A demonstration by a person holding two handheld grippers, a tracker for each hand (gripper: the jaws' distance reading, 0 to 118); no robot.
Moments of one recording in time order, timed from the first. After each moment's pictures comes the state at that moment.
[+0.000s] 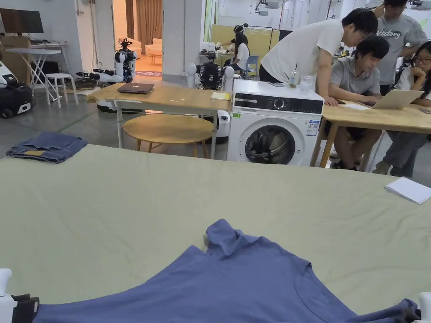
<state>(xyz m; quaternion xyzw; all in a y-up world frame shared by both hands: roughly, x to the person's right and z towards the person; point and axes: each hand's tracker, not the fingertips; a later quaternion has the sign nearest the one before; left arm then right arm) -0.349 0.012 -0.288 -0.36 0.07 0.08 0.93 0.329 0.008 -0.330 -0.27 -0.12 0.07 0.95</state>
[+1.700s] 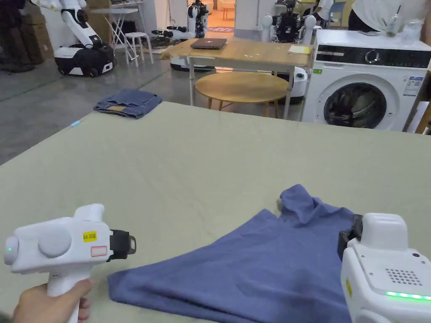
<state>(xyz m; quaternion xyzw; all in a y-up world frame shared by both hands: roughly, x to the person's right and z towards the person) -0.374 0.005 -0.317 -0.40 0.05 0.26 0.88 0.085 0.050 -0.346 -0.12 0.04 0.05 0.99</state>
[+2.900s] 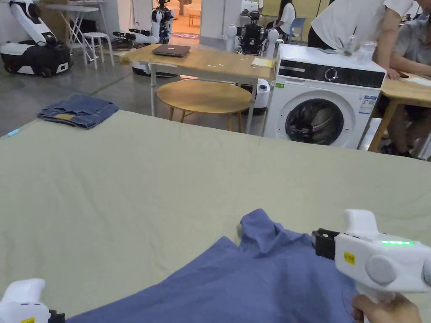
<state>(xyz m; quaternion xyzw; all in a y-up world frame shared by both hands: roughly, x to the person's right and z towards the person) -0.344 -0.042 -0.328 -0.47 0.11 0.16 0.86 0.183 0.019 -0.568 -0.33 0.10 0.04 0.94</state>
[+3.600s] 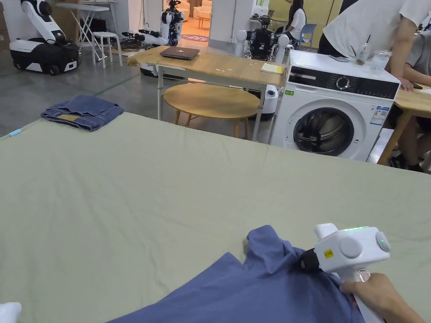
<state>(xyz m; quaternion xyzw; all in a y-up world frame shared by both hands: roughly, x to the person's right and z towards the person) -0.349 -0.041 -0.318 -0.46 0.13 0.19 0.86 0.150 -0.049 -0.688 -0.48 0.20 0.11 0.85</state>
